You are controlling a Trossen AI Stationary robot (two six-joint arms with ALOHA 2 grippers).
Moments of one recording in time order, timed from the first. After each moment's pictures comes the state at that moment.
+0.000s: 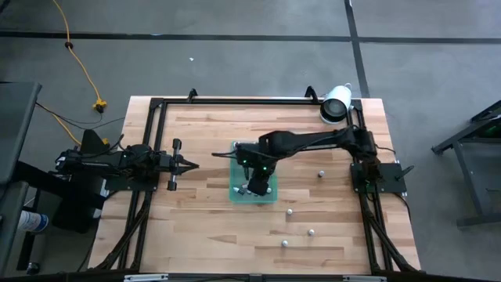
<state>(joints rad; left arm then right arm) -0.05 0.04 0.01 0.01 -0.01 0.20 0.02 2.04 1.90 -1.17 -0.11 0.40</state>
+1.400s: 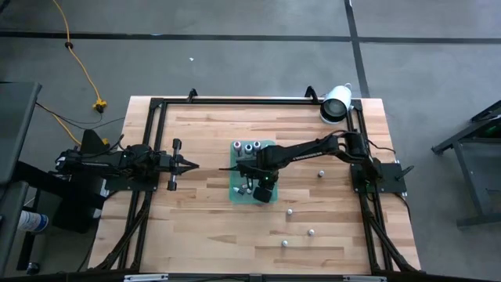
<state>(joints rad) -0.05 0.04 0.01 0.01 -0.01 0.20 0.04 2.12 1.66 -1.04 -0.10 0.42</state>
